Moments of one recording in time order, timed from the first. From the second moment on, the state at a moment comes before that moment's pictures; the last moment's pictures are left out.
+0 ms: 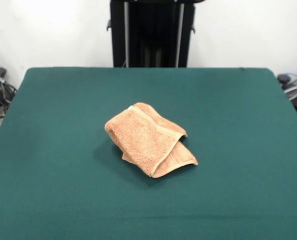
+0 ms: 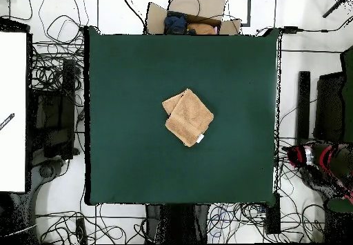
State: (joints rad) arm -0.87 -0.82 -0.01 1.65 0.09 0.78 0.60
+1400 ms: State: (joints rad) arm -0.55 -1.00 -0.09 1.91 0.12 0.69 0.66
